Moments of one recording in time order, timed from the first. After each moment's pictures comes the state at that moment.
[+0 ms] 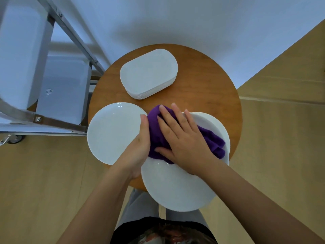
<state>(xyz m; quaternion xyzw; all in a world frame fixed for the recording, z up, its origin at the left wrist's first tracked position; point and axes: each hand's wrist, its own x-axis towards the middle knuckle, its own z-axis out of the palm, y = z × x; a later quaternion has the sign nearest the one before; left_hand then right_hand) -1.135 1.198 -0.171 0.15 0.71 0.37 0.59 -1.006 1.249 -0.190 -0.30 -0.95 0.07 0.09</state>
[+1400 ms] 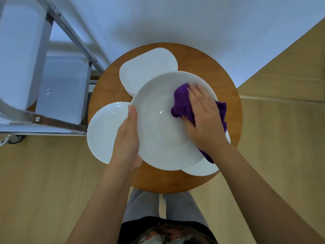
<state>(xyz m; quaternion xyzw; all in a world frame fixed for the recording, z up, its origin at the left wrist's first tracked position) -1.143 1.205 -0.161 0.08 0.65 0.51 0.55 -0.995 1.282 -0.185 -0.47 -0.83 0.21 0.22</state>
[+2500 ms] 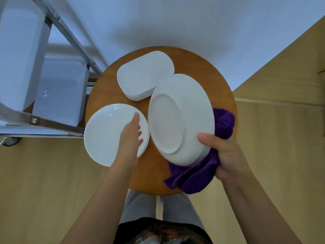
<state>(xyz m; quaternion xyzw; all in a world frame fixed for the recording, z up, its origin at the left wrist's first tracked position) -1.142 1.214 -0.191 0.00 0.74 0.43 0.51 -0.954 1.249 -0.148 -0.41 -0.26 0.80 0.35</state>
